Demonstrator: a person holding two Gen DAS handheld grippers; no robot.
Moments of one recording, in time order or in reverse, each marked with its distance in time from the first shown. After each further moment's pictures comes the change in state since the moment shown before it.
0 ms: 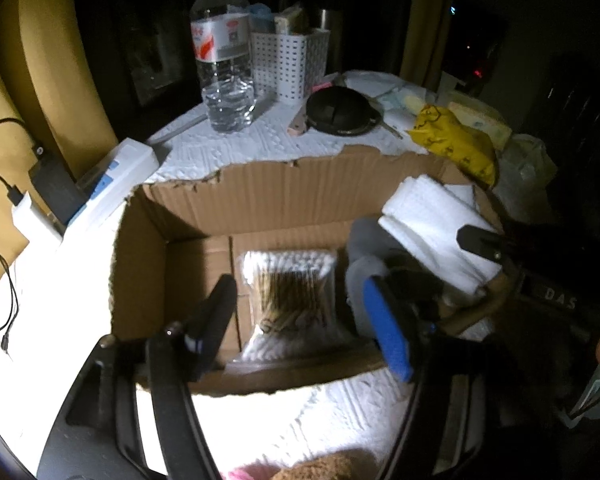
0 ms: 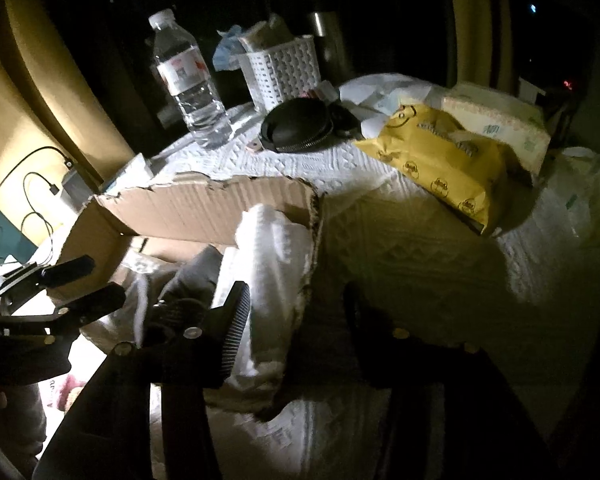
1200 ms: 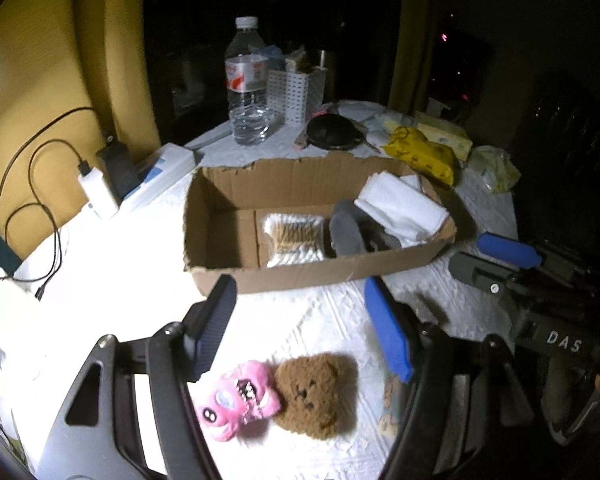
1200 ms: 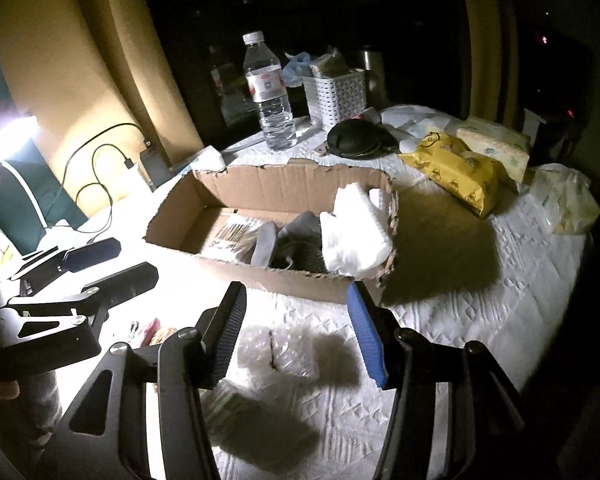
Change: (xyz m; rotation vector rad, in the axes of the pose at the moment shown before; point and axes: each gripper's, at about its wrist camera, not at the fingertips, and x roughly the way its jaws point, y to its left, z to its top) left arm -0.099 0.006 -0.056 -0.026 -0.097 -0.010; right arm -0.093 0.073 -0.050 -0.072 -0.058 0.029
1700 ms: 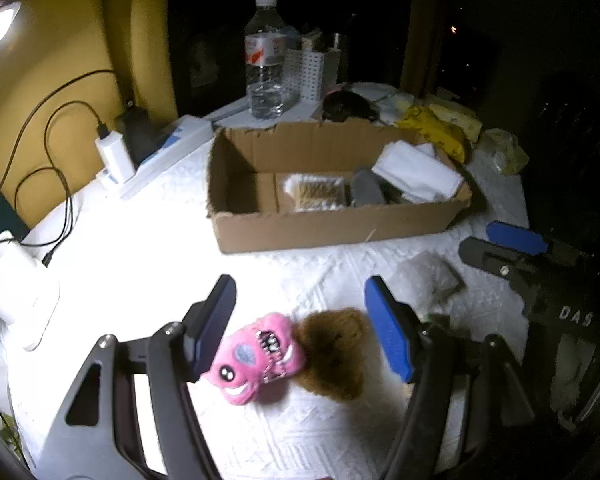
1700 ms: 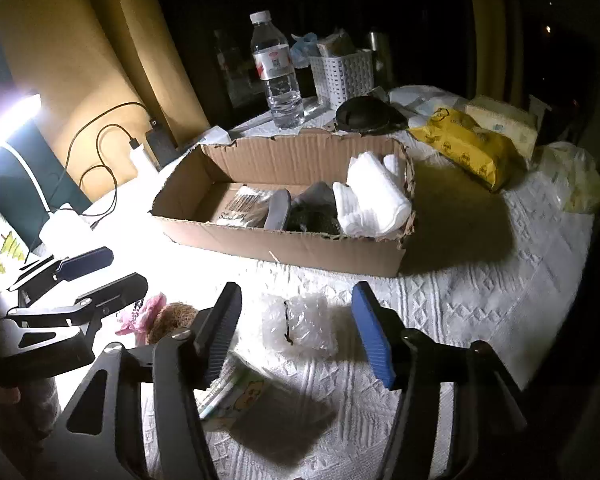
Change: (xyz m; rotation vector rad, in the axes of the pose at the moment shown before) left arm 0.000 0.016 -0.033 -0.014 0.036 0.029; right arm 0.009 0.009 -0.021 0.014 0.041 0.019
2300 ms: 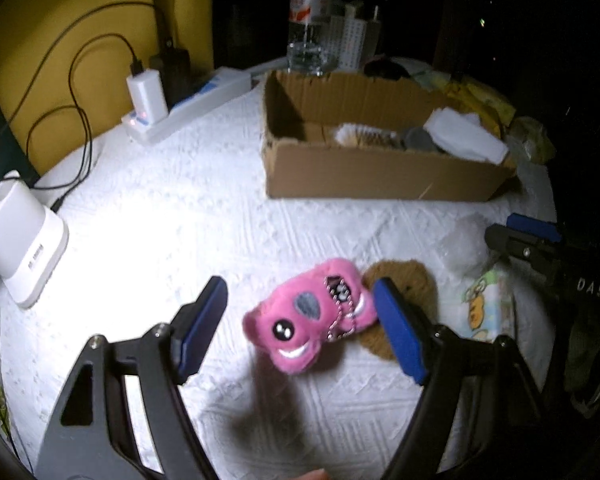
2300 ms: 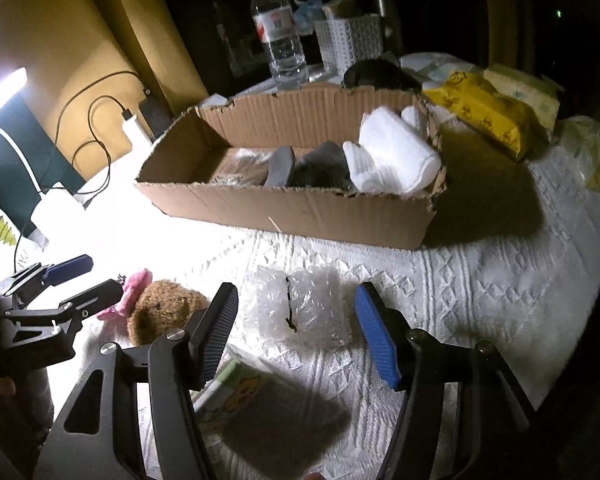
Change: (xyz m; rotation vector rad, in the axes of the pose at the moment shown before) left arm 0.025 0.036 -0.035 -0.067 0.087 0.046; right arm 0.039 0.001 -0.015 -0.001 0.088 0.019
